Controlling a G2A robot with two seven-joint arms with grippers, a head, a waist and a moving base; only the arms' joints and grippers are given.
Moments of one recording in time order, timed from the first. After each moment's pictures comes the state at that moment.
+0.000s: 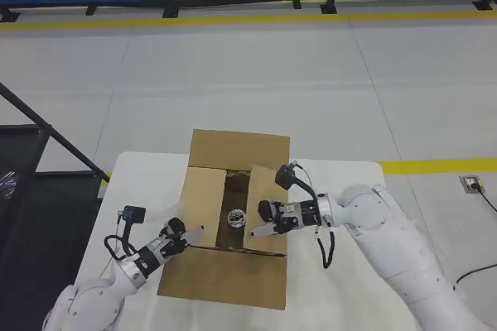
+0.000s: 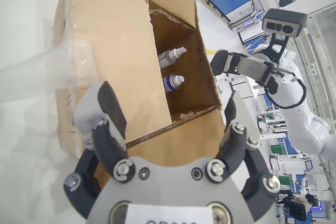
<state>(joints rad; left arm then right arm) 1.37 -1.15 -1.57 -1.81 0.34 -0.30 -0.60 -0.52 -1.25 0.93 -1.14 0.02 -0.68 1.14</state>
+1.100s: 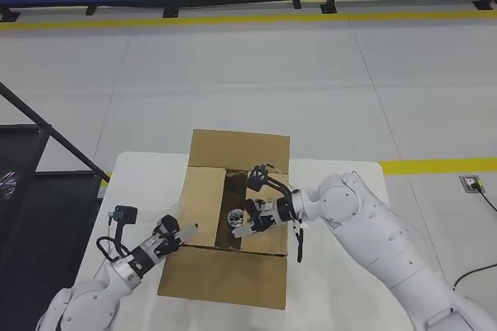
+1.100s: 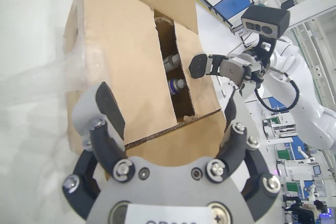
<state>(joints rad) 1.41 -1.13 -1.60 -1.85 0.36 -0.32 -0.53 -0.40 -1.31 0.77 -1.05 -0.16 -0.66 1.01</state>
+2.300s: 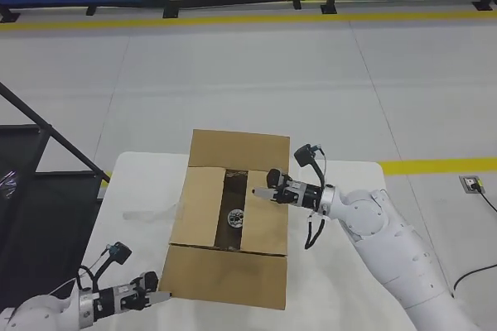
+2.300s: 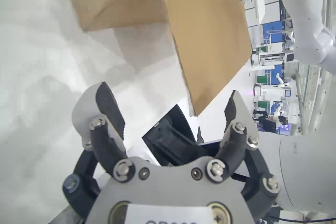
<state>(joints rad) 1.48 -1.03 -1.77 -1.67 0.04 -0.56 -1.26 -0.58 -1.25 0.98 -1.13 -0.20 -0.62 0.63</state>
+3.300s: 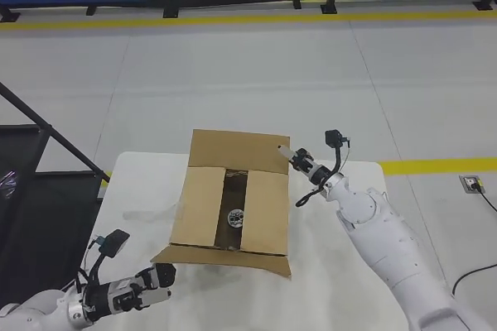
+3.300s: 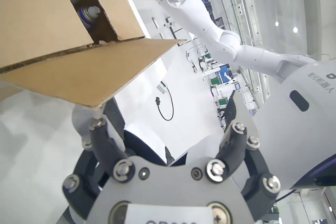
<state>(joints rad) 1.53 -0.93 -1.72 -1.82 -0.36 -0.60 -1.13 -0.42 -1.37 0.94 -0.66 -0.11 -0.51 0.26</state>
